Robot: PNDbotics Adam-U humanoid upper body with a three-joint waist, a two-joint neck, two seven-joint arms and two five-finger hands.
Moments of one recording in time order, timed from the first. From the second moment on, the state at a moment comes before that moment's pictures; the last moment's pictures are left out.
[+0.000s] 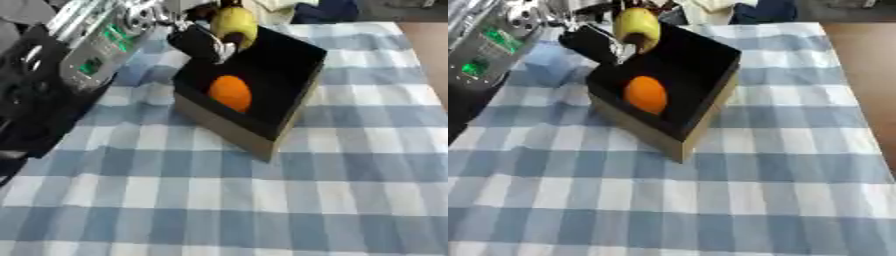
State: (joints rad) left arm -1.00 0.70 -0.41 -1.68 -0.66 0.26 -0.64; right arm -0.89 -0.31 -0.11 -1.37 0.10 -0.45 0.26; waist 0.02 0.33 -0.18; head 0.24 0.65
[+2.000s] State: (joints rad) left arm -0.97 0.56 -0.40 -1.39 -1.00 0.09 -0.50; right arm -0.90 -0.29 -0.11 -1.38 0.08 -0.44 0.27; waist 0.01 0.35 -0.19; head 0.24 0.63
